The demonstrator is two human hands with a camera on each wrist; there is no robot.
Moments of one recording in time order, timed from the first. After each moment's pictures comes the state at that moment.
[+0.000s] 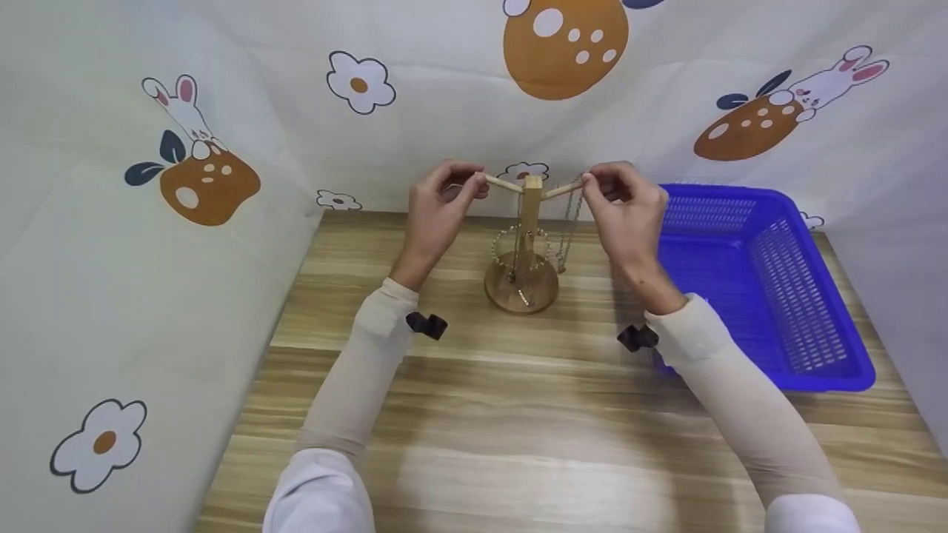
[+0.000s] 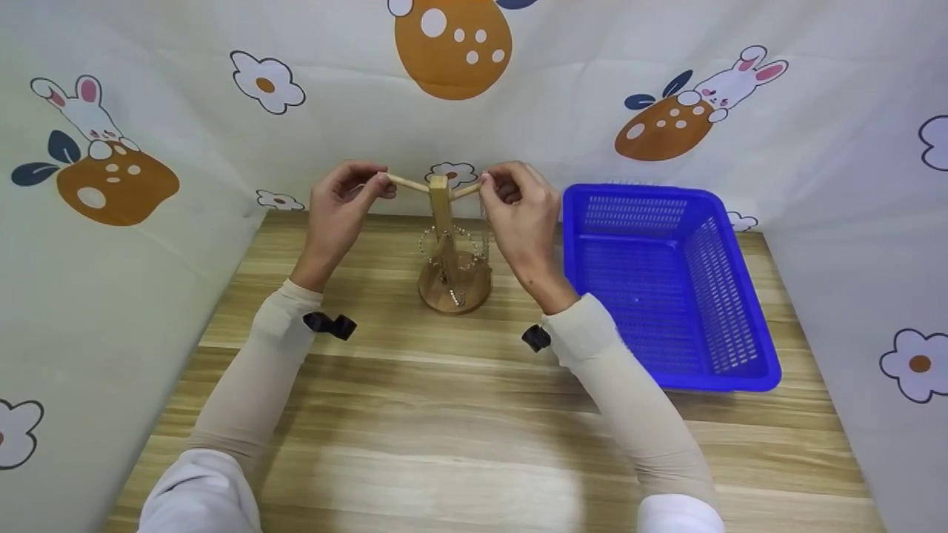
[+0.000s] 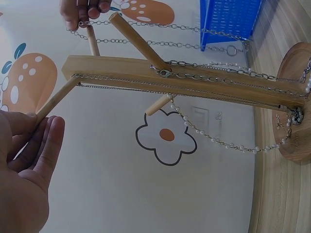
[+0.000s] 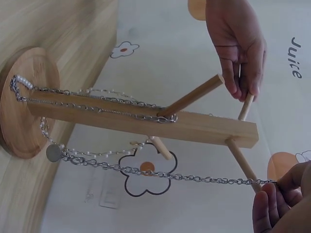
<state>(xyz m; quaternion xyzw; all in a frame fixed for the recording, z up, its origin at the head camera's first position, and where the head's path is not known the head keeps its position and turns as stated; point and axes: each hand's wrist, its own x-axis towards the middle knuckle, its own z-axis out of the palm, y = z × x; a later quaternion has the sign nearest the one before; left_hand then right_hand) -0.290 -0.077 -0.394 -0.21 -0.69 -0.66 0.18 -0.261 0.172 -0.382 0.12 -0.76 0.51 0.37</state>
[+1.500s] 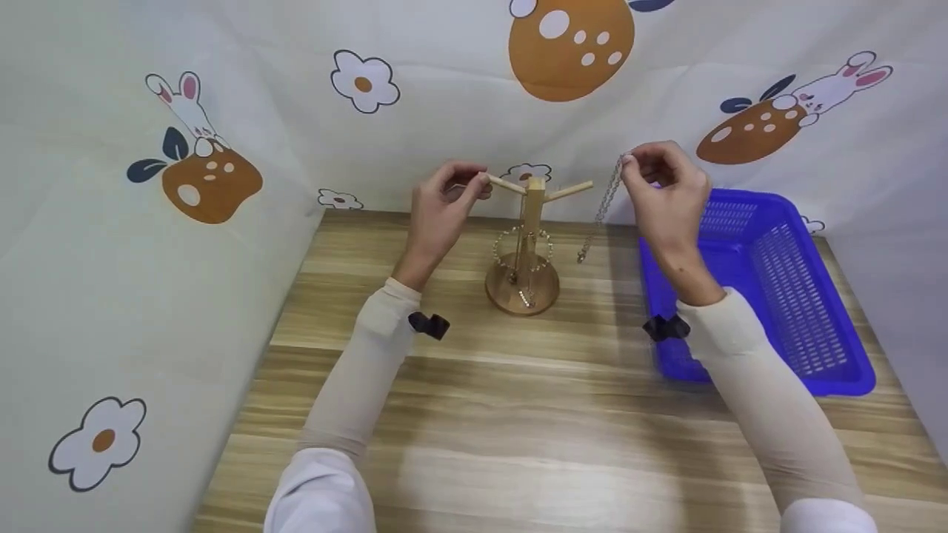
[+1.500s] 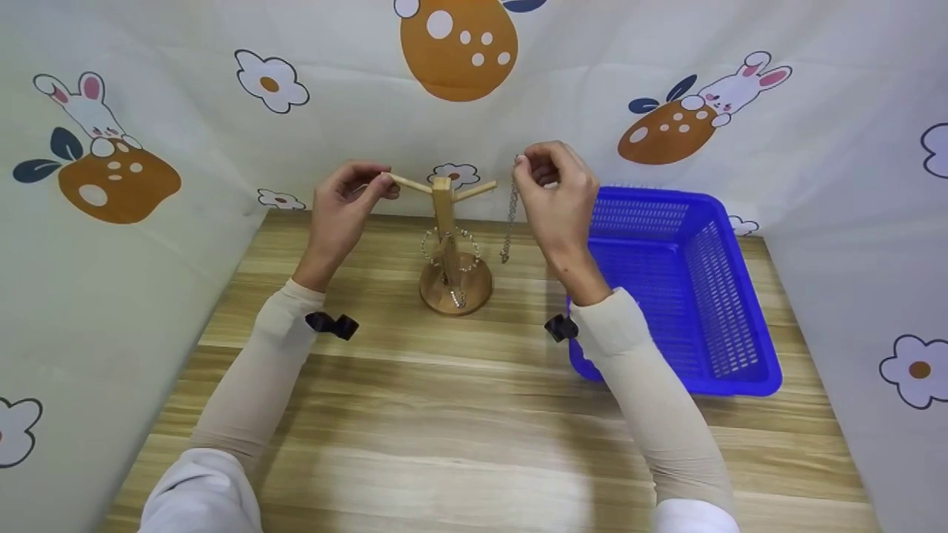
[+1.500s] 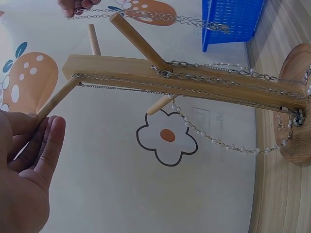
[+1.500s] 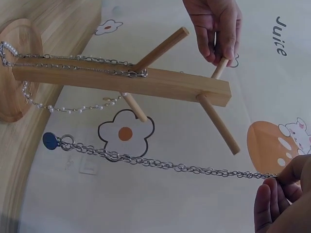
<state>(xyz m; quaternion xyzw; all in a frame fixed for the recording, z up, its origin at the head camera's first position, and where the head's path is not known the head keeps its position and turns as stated) -0.290 -0.077 -0.394 -0.21 -0.69 -0.67 0.18 -0.263 0.201 -0.355 0.12 -0.74 0.53 0.40</state>
